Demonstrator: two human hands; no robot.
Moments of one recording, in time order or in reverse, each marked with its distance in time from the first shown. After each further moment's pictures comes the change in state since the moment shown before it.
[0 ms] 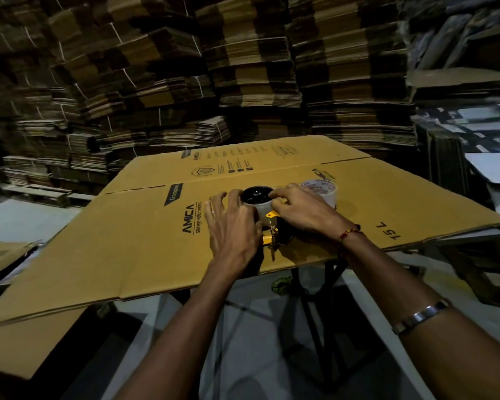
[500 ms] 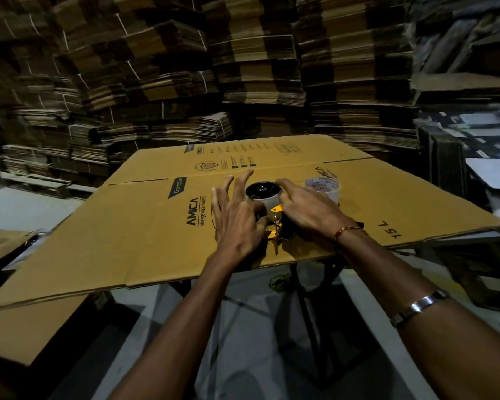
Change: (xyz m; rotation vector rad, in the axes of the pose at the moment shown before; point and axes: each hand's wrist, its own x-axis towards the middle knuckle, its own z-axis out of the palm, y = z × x) left_hand -0.002 -0.007 -0.004 -0.222 0.024 0.095; right_hand -0.006 -0.002 0.007 -0.057 0.030 0.068
